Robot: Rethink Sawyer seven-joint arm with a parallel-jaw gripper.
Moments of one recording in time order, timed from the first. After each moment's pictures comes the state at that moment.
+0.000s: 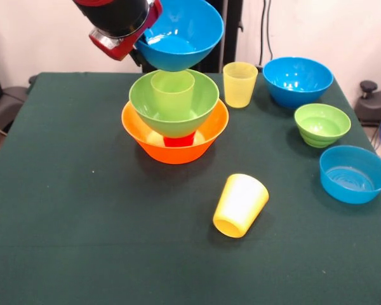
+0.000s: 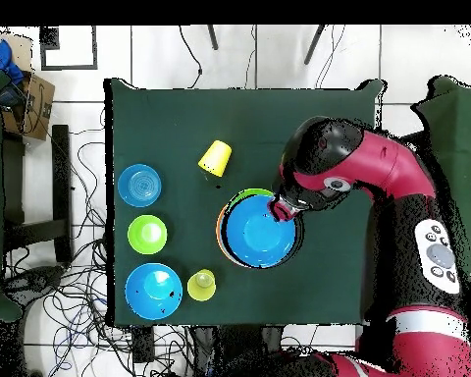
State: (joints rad) arm -0.51 -0.56 0.15 1.32 -0.11 1.44 0.62
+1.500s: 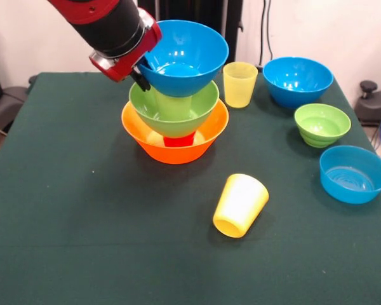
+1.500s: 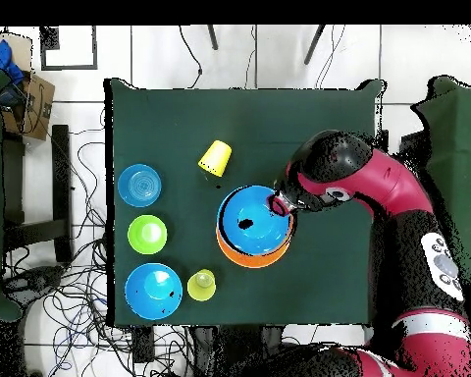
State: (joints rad) arm -0.55 -0.54 0.15 1.40 0.01 1.24 0.62
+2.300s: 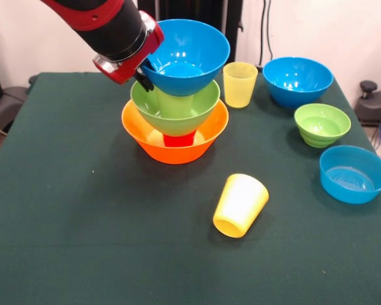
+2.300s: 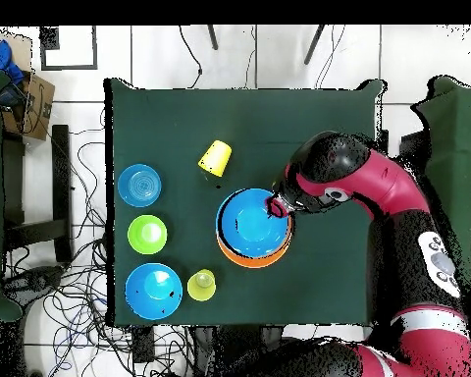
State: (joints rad) arm -0.55 -0.53 0.15 1.40 0.01 1.26 0.62
